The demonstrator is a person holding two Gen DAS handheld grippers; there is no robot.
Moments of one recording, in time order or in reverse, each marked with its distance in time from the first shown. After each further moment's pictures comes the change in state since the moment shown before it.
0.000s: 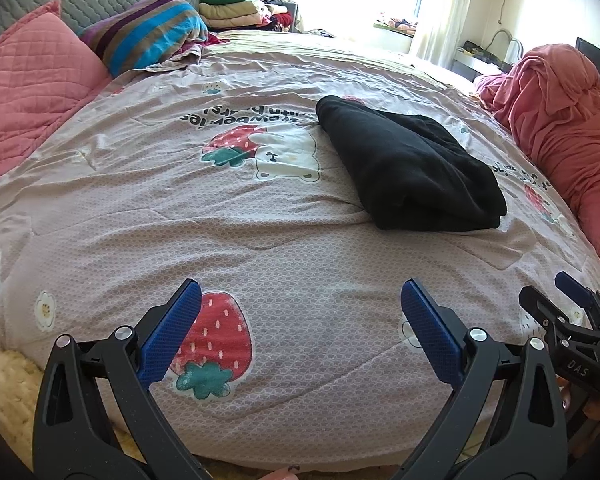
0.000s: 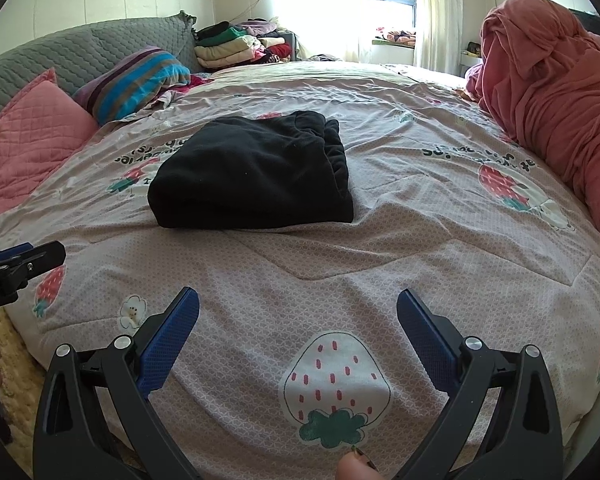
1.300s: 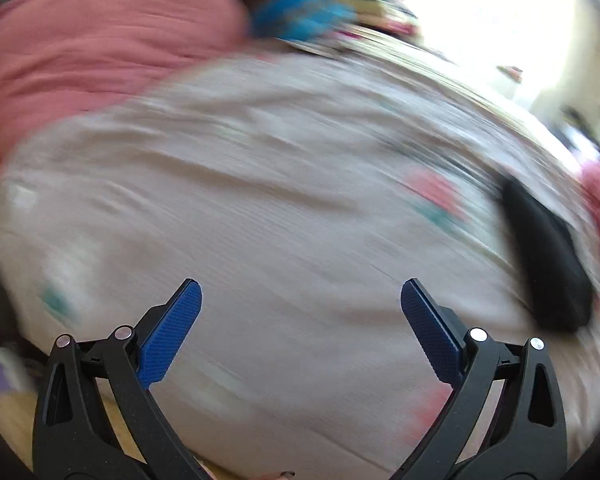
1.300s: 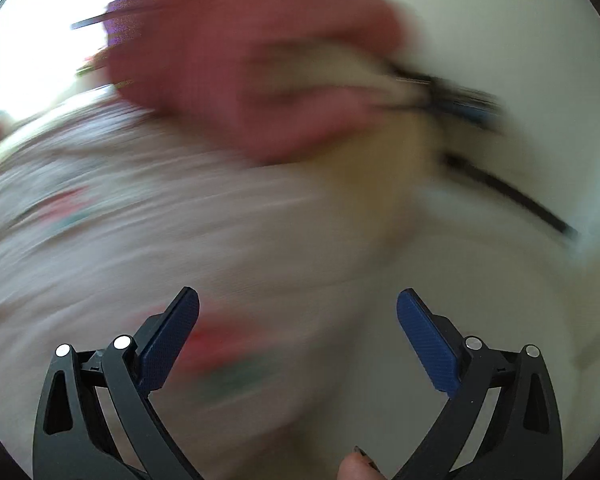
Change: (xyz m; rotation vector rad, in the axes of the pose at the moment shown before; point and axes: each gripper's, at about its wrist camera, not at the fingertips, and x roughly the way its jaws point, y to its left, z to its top) left arm 0.008 0.198 0.046 -0.354 0.012 0.323; right arm -0.106 -0.326 -0.084 0.684 0.005 -1.012
